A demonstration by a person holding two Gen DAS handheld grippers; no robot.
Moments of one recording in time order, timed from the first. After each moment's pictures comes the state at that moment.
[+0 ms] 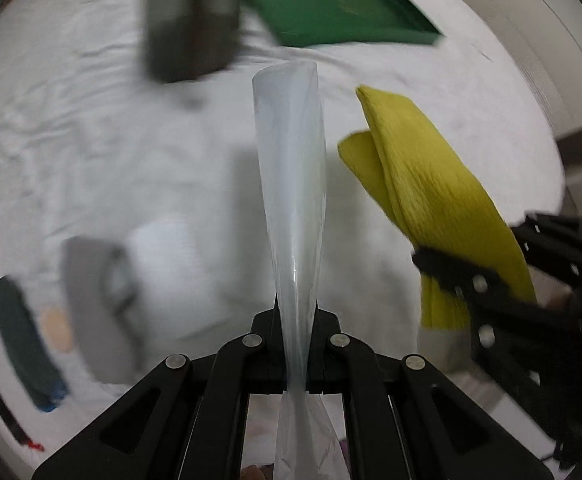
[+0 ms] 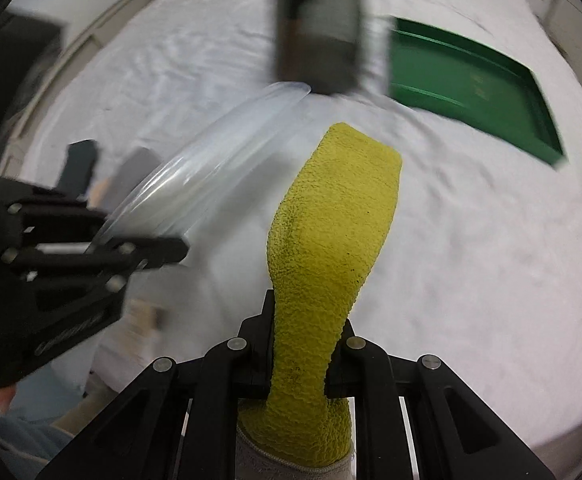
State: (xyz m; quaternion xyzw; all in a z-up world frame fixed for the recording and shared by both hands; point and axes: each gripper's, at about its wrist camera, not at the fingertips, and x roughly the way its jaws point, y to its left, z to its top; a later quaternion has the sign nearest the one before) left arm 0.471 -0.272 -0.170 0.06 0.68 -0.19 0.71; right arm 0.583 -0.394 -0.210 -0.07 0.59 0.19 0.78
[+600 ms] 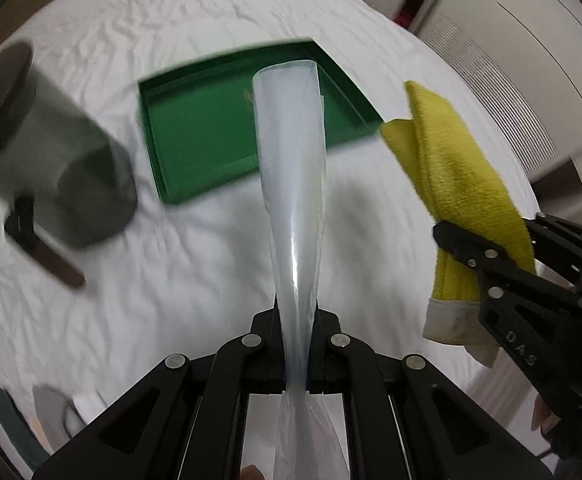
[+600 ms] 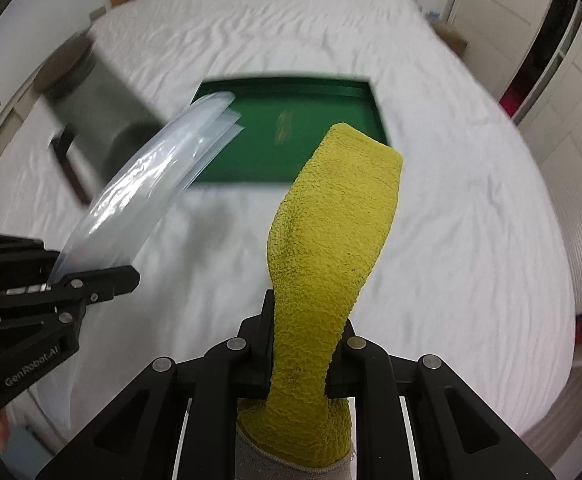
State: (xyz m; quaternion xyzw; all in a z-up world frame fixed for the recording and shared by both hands) left arm 0.588 -0.410 -0.135 0.05 0.59 -0.19 0.78; right arm 0.652 -0.564 -0.113 -0.06 0.51 0.08 0.85
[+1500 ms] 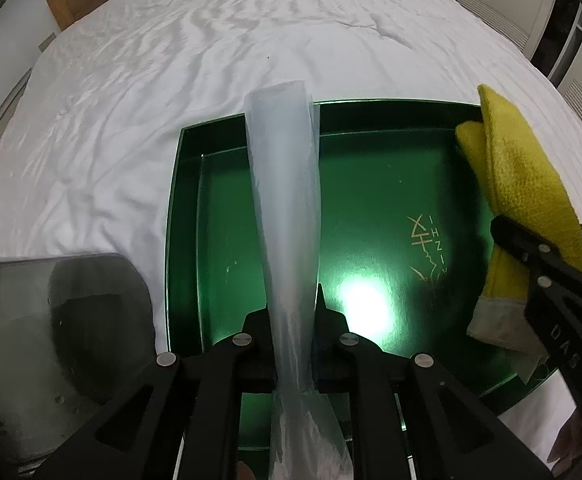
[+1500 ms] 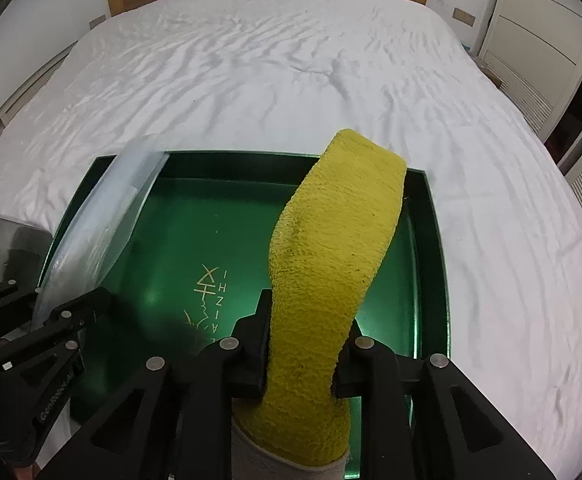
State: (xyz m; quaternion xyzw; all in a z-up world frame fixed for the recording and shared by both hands) left arm 0.769 -0.396 -0.248 0.04 0.56 -0.01 0.82; right arm 0.817 -0.577 -0.191 -0.08 0.48 0.11 0.87
